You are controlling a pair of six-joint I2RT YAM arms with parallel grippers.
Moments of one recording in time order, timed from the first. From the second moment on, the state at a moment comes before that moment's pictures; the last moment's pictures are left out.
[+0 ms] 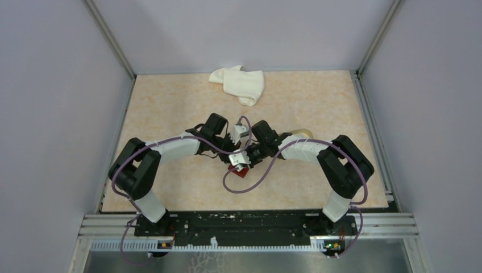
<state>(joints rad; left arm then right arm) -0.64 1.69 0.95 -0.22 0.56 0.20 0.74 1.69 0.93 -0.20 -0.61 -1.27</state>
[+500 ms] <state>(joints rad) -0.64 1.69 0.95 -0.22 0.56 0.20 0.74 1.70 0.93 -0.20 -0.61 -1.34</state>
